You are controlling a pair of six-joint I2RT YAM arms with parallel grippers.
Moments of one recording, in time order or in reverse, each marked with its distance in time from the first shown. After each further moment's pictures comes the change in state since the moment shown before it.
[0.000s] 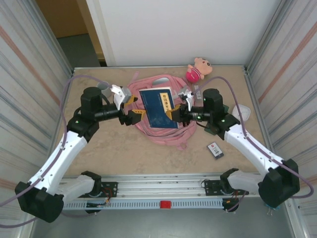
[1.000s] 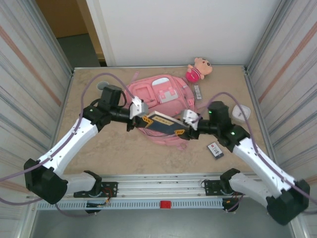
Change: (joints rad) left arm -0.068 0.198 0.095 -0.232 0.220 0.411; right arm -0.045 -0.267 -0.158 -0.192 0.093 -0.599
